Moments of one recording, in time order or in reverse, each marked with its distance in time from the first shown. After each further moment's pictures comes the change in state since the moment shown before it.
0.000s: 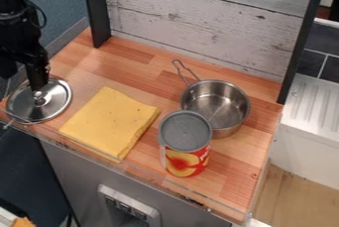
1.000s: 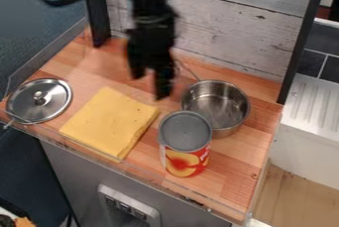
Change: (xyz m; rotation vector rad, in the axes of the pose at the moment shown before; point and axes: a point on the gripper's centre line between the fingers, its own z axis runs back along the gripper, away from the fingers) arm 0.063 -0.196 0.036 -0.099 -0.111 -0.515
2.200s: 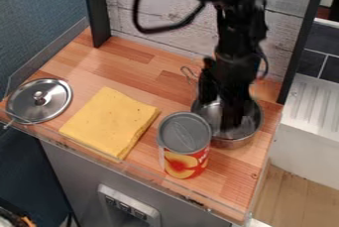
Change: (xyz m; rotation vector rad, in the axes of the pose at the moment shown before) arm 0.054 -0.065 -0.029 0.023 -0.022 -0.177
